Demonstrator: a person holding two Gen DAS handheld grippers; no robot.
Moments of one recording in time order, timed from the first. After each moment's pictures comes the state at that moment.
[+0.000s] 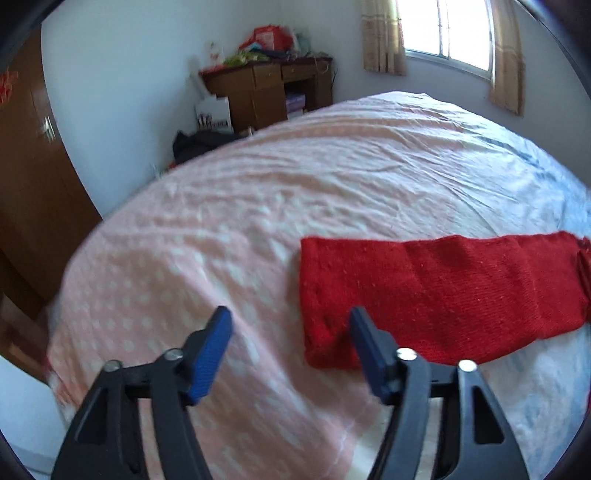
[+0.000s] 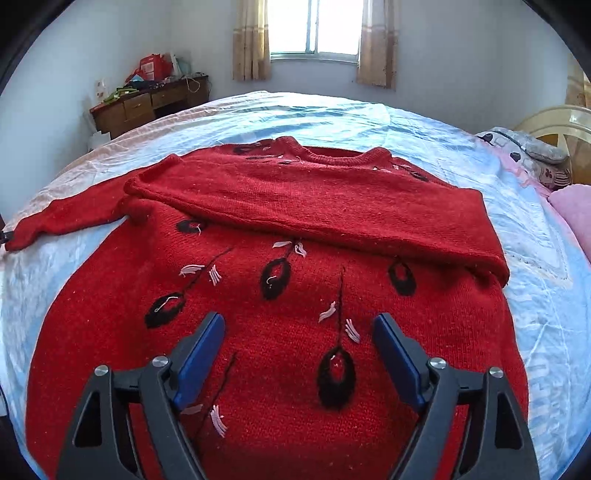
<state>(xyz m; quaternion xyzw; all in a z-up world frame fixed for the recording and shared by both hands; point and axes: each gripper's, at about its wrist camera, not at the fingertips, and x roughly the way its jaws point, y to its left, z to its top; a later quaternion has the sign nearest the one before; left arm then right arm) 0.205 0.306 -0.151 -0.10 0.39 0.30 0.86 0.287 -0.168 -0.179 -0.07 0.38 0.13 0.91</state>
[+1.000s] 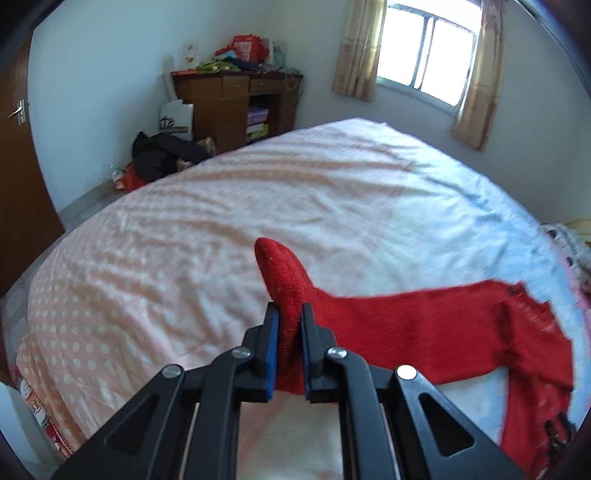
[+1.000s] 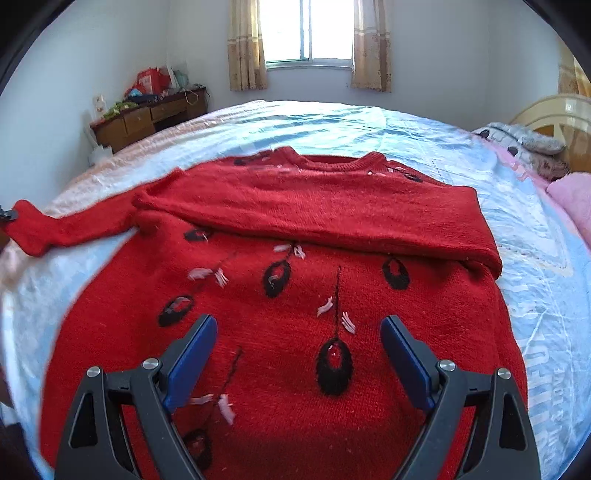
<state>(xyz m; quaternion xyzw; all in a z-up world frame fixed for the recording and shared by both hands) 0.222 0.279 -0.079 -0.16 0.34 0.21 0.90 0.278 -0.176 -0.165 -0.03 0.37 0.13 0.92</state>
